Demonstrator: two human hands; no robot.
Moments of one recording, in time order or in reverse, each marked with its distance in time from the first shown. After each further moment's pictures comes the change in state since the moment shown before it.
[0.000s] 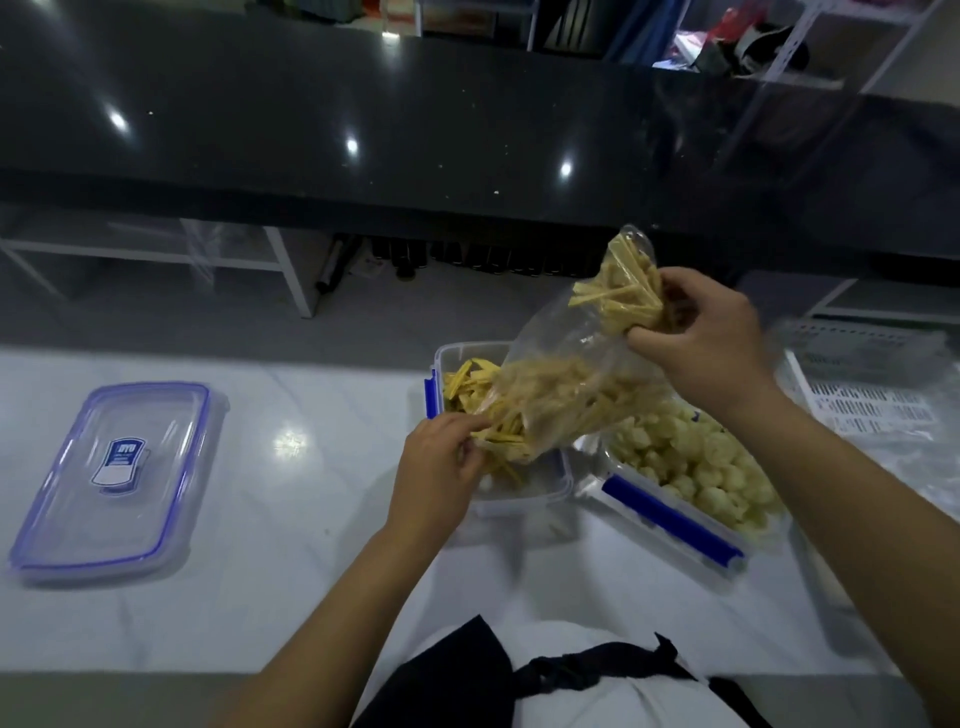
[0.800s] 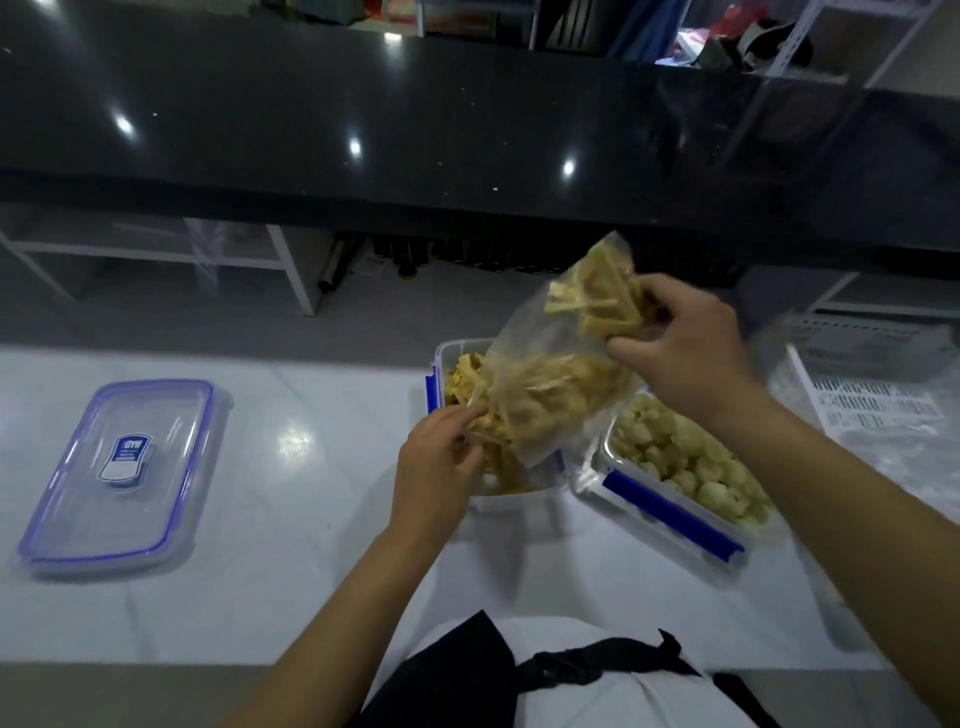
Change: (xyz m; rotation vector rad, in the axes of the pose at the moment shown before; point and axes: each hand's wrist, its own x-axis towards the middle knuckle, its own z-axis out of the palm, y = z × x) left_hand -0.005 0.008 -0.002 -0.074 0.056 -0.020; right_hand -0.008 -0.012 0.007 -0.068 -0.041 -0.062
